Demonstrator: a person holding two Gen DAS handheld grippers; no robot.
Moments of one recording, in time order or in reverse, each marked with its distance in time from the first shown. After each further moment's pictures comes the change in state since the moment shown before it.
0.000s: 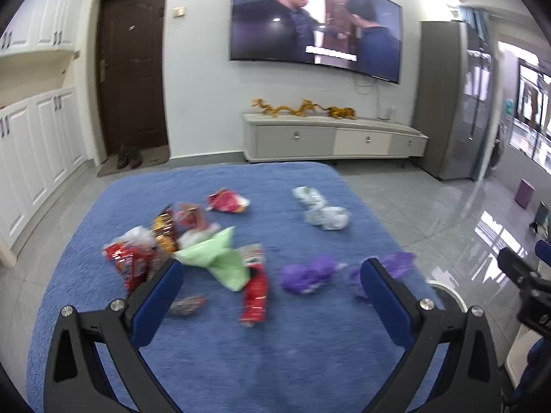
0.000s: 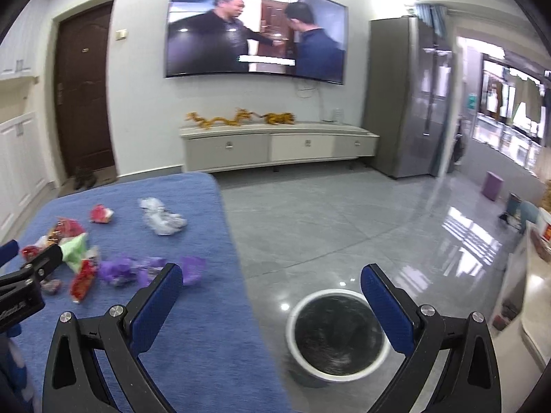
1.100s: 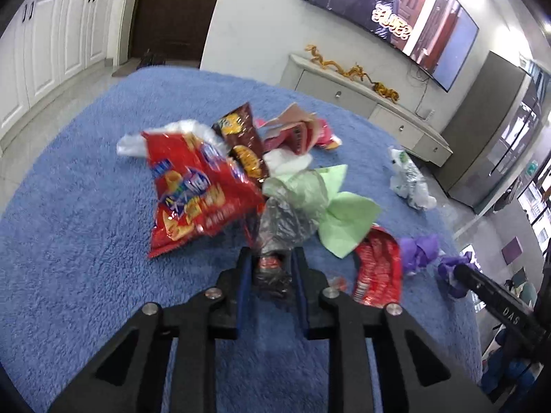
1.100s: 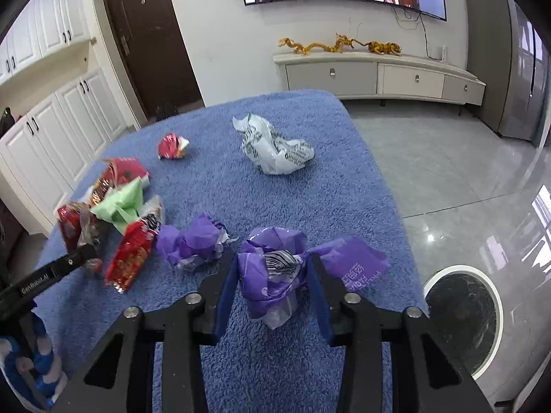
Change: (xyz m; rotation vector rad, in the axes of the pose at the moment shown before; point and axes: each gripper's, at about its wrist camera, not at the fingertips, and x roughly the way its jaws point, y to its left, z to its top) left arm 0.070 0.110 -0.043 -0.296 0.221 -0.044; right arm 0.124 0.072 -0.013 -0.033 0.277 0.387
